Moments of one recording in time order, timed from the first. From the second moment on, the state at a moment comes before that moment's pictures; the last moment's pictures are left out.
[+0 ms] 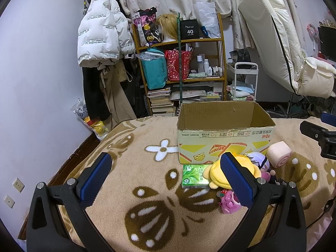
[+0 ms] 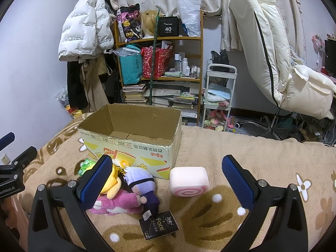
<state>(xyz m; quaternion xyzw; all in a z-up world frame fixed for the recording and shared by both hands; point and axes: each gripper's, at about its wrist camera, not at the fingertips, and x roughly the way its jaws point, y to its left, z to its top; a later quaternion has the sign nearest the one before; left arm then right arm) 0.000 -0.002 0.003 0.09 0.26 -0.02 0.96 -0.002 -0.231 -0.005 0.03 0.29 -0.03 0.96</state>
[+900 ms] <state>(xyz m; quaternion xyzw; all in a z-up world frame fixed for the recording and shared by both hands) 0.013 -0.007 0.002 0.08 0.26 -0.04 0.96 0.009 -0.237 -0.006 0.05 0.29 -0.02 0.95</state>
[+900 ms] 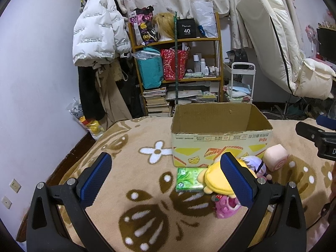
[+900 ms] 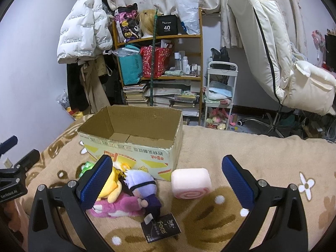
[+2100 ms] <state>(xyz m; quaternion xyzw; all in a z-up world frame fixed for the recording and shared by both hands) 0.105 -0.121 -0.103 0.14 0.43 -0.15 0.88 0.107 -0.296 -0.121 0.14 0.49 -0.03 0.86</state>
